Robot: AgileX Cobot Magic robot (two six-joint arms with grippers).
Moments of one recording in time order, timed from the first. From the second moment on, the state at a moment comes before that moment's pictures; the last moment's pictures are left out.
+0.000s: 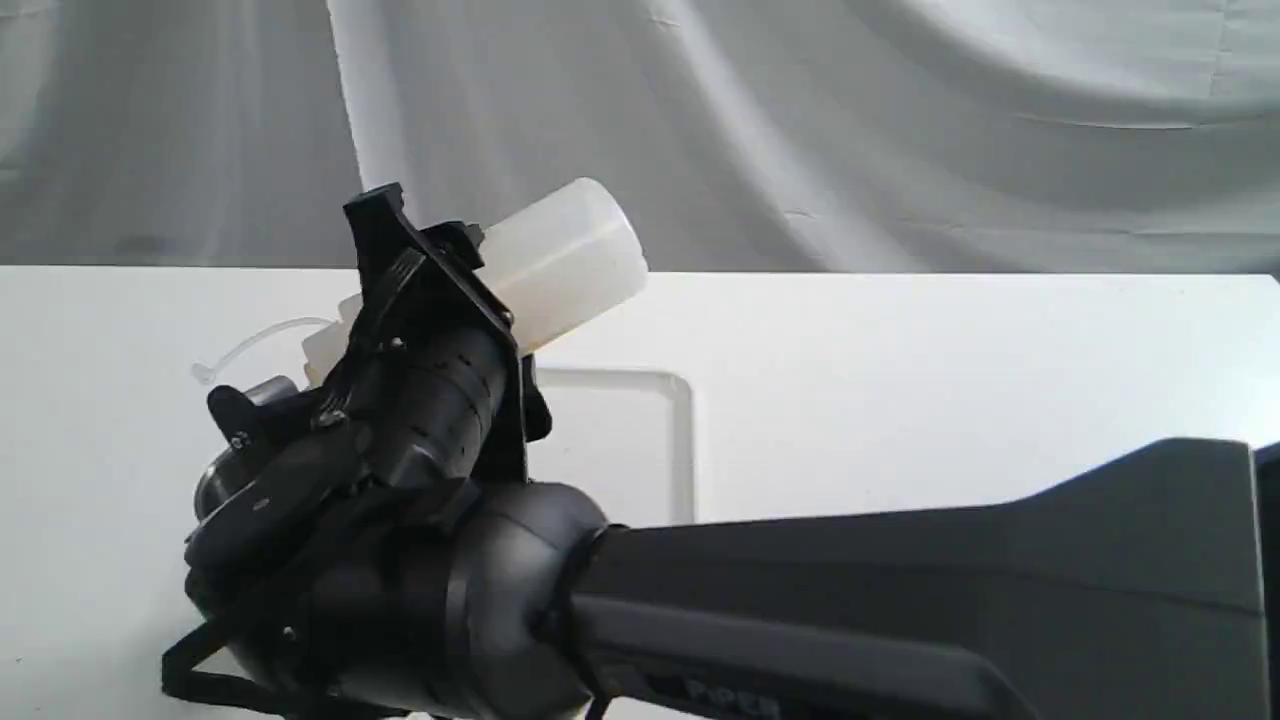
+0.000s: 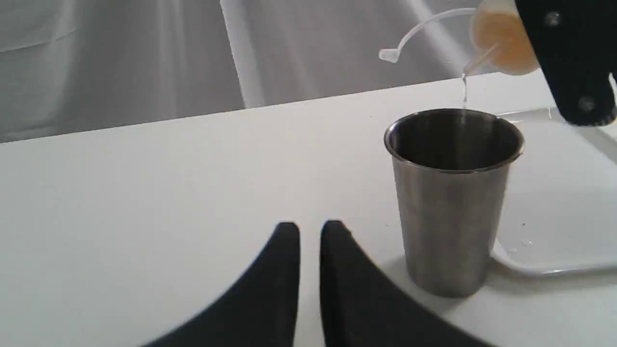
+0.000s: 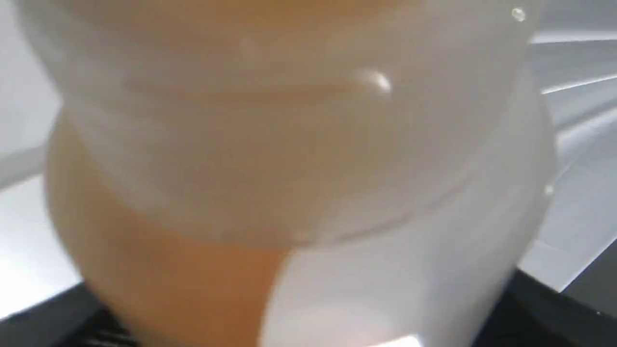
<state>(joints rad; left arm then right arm) -0.07 0.00 0.00 0.04 0.29 0.06 0.95 2.23 -1.69 -1.56 1.15 0.05</state>
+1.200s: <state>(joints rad) -0.07 0.00 0.00 0.04 0.29 0.06 0.95 2.23 -1.69 -1.66 1.16 -0.16</state>
